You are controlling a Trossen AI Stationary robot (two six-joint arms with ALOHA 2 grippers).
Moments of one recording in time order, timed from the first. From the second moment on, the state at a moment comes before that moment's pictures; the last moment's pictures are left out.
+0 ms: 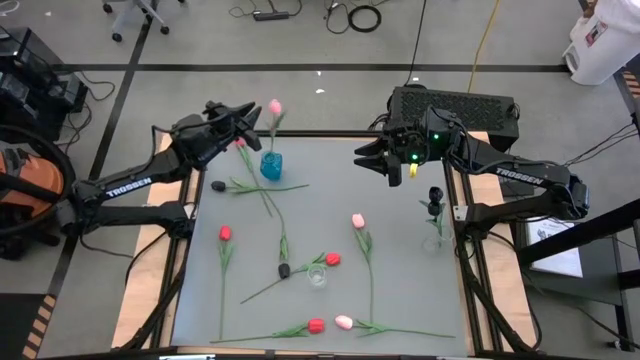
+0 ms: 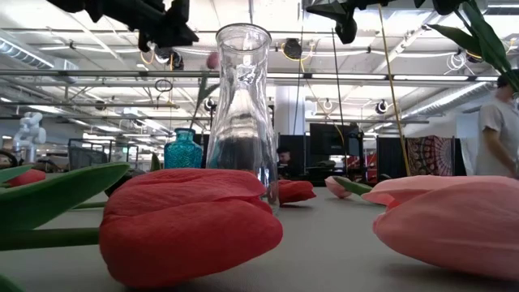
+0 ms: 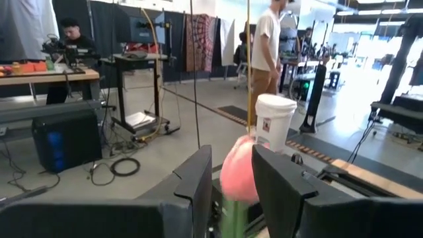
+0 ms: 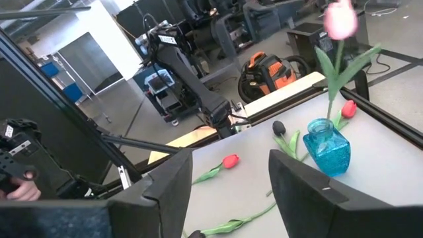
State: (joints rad) left arm 0.55 0.94 0.77 0.21 -0.28 -0.05; right arm -0.37 1.14 1.07 -0.09 -0.39 0.45
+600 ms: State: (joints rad) left arm 0.52 0.77 0.77 0.19 -0.28 -0.08; right arm -0.37 1.13 1.07 -0.09 -0.39 0.46
